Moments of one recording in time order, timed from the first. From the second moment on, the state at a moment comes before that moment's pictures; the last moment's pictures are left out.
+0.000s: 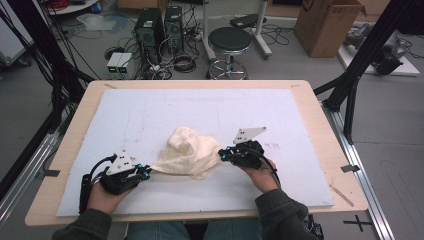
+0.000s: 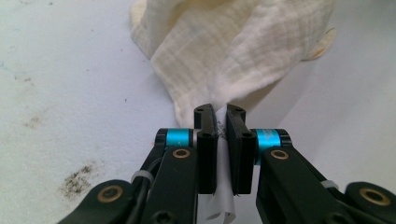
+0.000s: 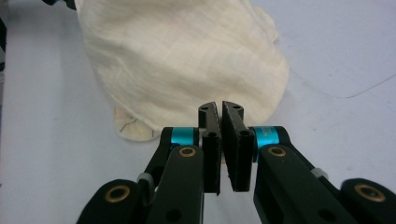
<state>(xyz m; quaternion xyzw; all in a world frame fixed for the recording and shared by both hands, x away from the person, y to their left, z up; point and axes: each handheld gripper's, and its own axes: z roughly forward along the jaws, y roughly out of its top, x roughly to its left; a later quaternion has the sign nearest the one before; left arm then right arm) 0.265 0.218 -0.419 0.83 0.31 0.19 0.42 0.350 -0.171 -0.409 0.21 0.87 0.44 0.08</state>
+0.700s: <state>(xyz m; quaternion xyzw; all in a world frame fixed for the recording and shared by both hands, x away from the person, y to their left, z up) 0.217 0.210 -0.412 0.85 0.27 0.19 0.41 0.274 -0.206 -0.394 0.19 0.88 0.44 0.08</state>
